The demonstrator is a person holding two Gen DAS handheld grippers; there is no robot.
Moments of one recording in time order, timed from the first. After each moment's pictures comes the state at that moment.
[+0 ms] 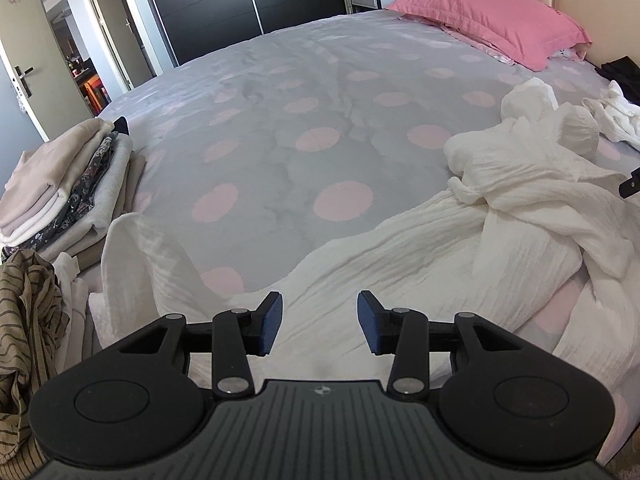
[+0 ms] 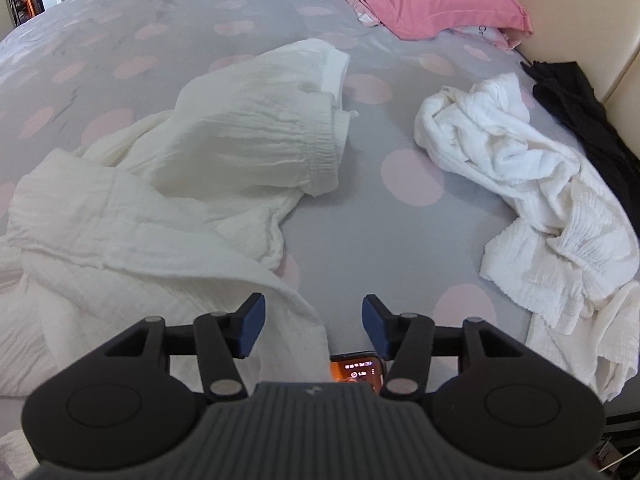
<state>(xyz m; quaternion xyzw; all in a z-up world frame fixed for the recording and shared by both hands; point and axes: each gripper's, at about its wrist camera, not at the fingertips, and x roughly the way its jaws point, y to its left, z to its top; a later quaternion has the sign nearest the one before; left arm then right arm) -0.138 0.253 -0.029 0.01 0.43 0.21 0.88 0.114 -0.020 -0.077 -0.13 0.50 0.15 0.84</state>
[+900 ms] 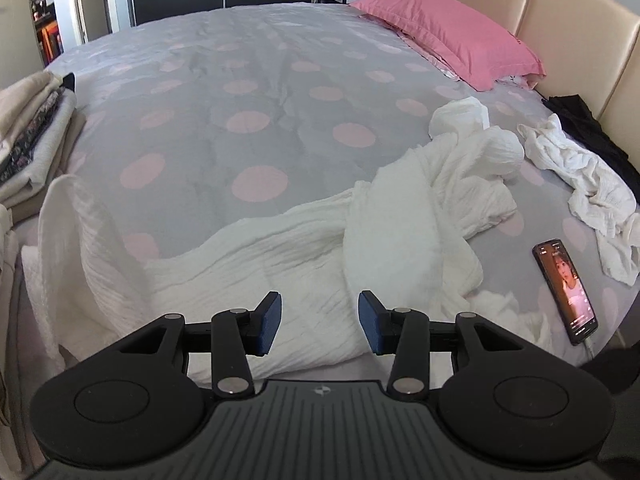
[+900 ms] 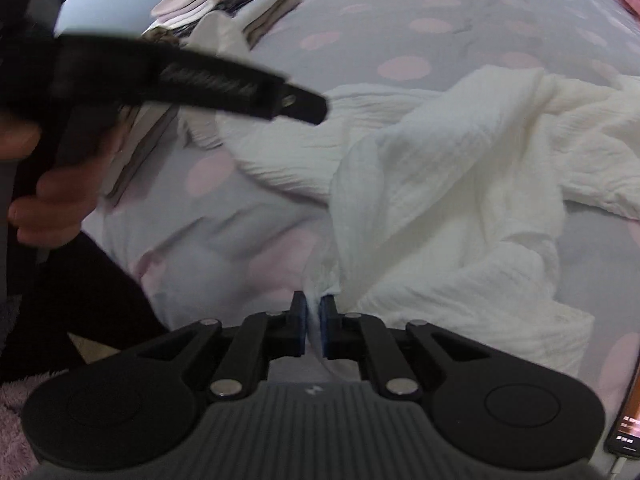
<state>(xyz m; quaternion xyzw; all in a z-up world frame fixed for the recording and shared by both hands) -0.145 0.241 -0.017 -0.12 0.45 0.11 0.88 -0.146 0.092 -0.060 -0.17 0.50 0.53 0.67</state>
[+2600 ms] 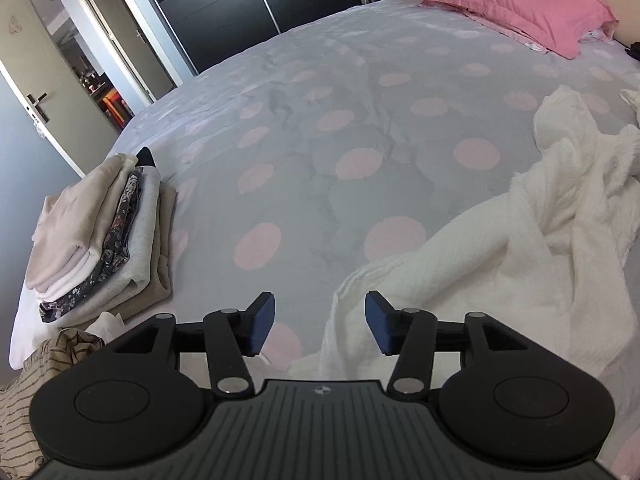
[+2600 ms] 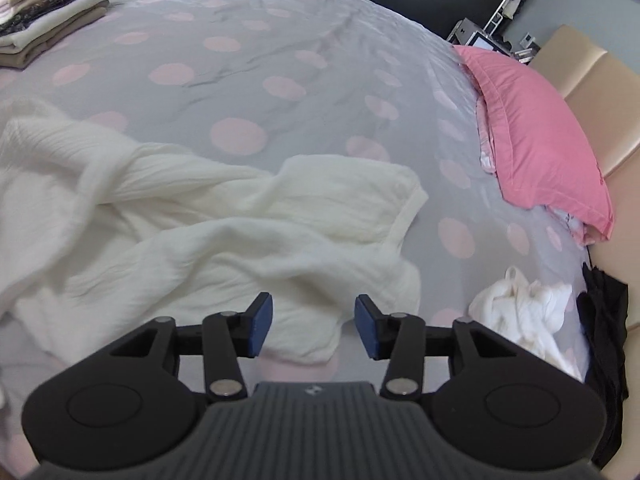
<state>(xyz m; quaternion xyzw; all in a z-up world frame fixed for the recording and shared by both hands) -0.083 0.277 0.001 0.06 0.46 0.24 0.85 0.099 0.050 -0.036 -0.36 0.36 0.32 0.80</state>
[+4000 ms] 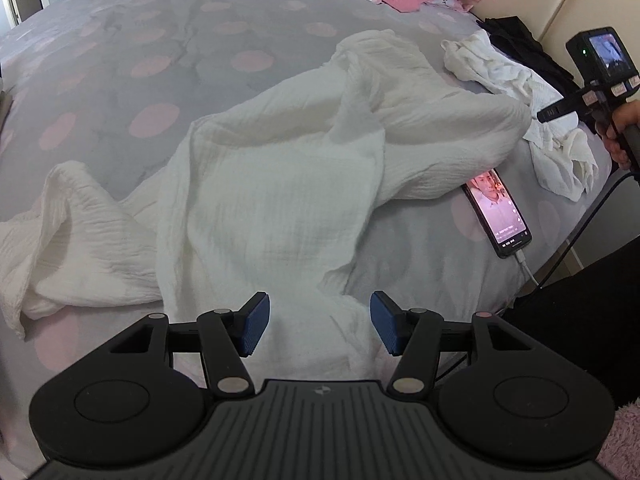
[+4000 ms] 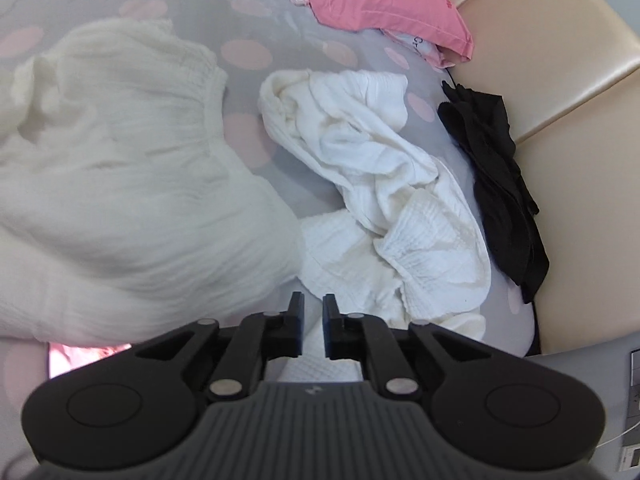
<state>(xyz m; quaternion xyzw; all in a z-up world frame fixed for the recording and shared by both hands) -0.140 0.146 -0.027 -0.09 0.54 0.03 0.84 0.135 -0.106 -0.050 -0.33 0.46 0.07 0.83</state>
